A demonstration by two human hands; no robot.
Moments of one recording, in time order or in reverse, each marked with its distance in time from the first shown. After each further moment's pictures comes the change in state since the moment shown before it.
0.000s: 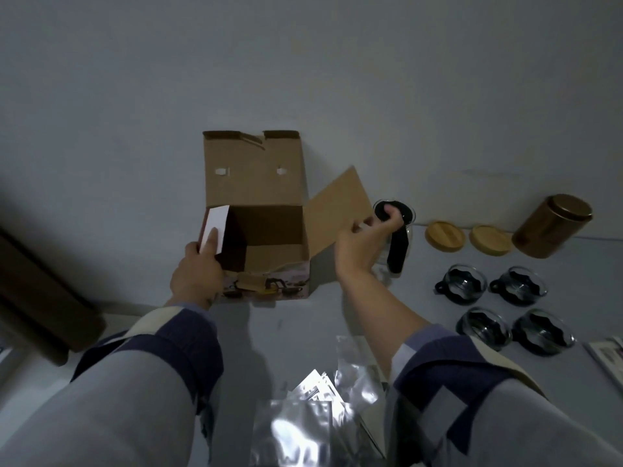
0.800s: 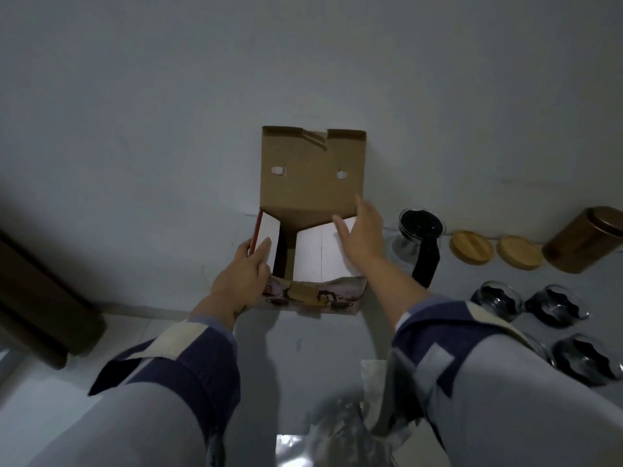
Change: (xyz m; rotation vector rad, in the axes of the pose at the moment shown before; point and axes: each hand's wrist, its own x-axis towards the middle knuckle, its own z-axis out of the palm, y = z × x) left_hand 0.025 0.024 0.010 -0.145 -0.152 0.312; right_hand 0.058 0.039 0.059 -0.678 -0.540 -0.254
